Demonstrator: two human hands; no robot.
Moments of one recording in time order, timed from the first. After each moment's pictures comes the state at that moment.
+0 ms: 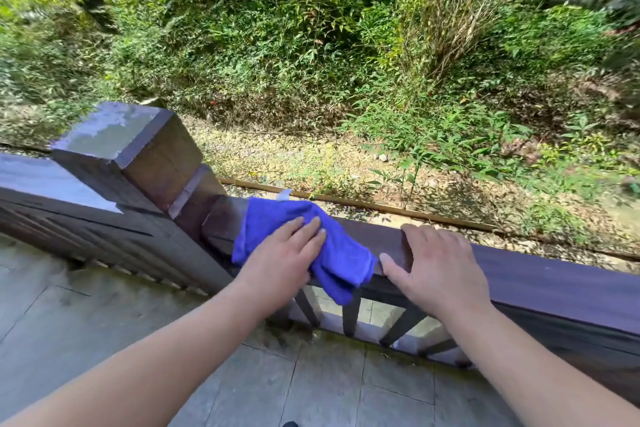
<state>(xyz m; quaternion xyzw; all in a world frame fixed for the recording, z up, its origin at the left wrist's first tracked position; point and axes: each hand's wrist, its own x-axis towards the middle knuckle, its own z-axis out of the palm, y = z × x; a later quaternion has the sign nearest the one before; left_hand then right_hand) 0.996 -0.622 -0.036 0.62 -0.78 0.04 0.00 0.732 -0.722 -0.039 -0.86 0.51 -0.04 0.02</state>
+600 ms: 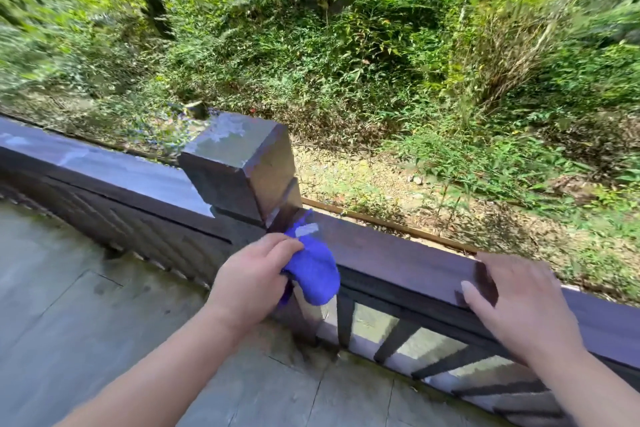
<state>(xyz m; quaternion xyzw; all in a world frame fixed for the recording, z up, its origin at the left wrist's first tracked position) 1.117 -0.529 0.005 0.74 -0.63 0.03 0.25 0.761 -0.709 -0.017 -0.86 0.51 -0.02 0.03</state>
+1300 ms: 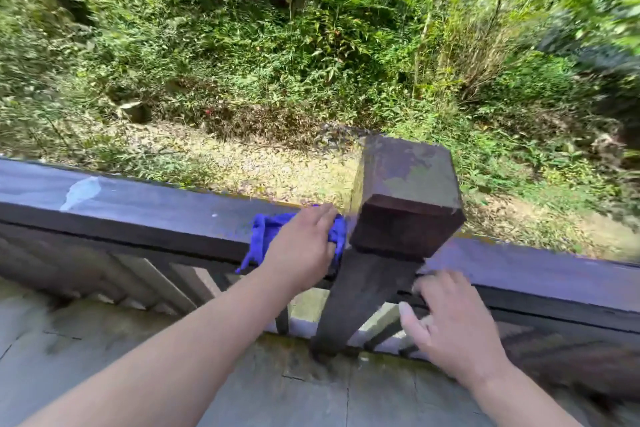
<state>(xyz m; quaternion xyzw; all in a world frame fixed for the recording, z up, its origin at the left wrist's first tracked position) 1.351 -0.577 -0.026 0.66 -0.72 -0.11 0.15 1.070 -0.554 -0.016 -0.87 0.45 -0.19 0.00</state>
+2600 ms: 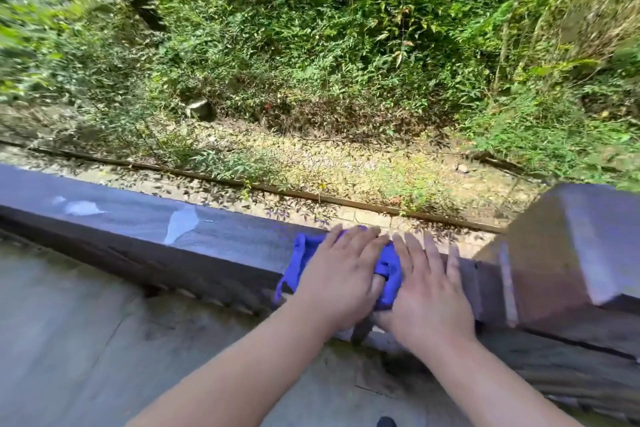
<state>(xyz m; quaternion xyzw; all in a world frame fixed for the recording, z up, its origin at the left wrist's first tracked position) 1.483 -0.566 -0.035 0.65 -0.75 -0.08 0.08 1.324 -0.599 -0.041 -0.86 0.50 0.03 0.06</state>
